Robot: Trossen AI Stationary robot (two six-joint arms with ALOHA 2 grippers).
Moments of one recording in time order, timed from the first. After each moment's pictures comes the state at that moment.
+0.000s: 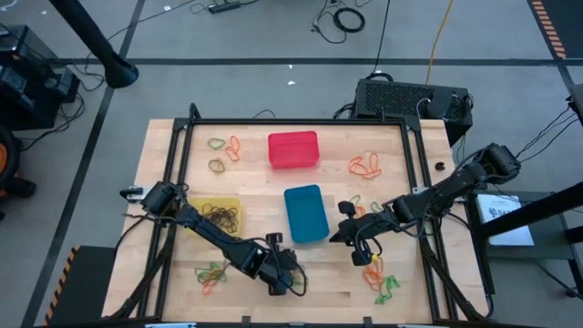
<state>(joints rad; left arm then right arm) -0.52 2.03 1.36 -0.42 -0.33 -0.49 0.41 1.32 0.66 0.01 0.13 0.19</state>
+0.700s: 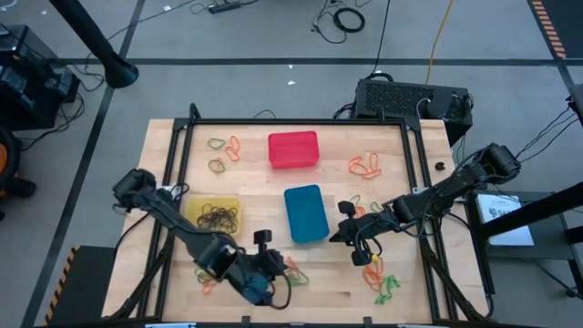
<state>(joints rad) -0.63 1.79 1.58 -0.70 -0.46 -0.48 0.41 1.32 0.66 0.01 0.13 0.19</state>
